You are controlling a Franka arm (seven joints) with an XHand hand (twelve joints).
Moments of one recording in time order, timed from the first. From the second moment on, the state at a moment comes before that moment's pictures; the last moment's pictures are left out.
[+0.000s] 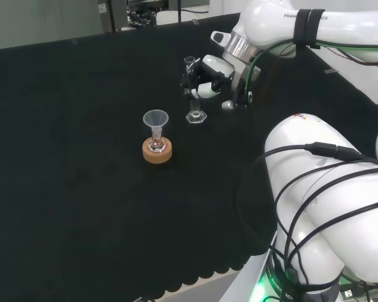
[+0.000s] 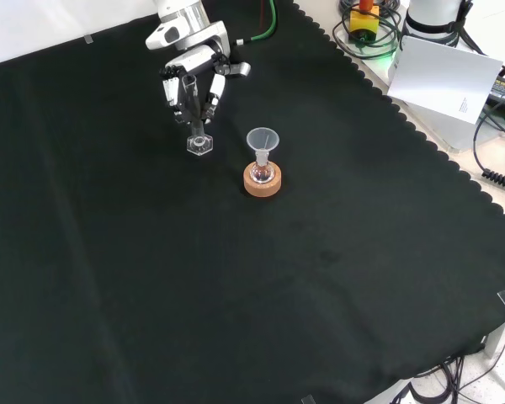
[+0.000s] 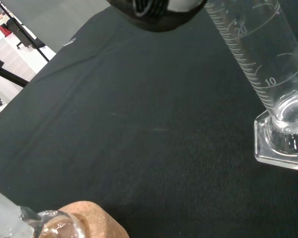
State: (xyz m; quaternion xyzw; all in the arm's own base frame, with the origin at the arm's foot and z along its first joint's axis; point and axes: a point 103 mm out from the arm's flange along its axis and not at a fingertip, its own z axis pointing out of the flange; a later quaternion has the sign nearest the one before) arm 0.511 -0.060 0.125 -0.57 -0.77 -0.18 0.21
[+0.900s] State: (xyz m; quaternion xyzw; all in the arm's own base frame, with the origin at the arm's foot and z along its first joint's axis) arm 0.506 -0.061 0.109 -0.58 -0.77 -0.18 0.20
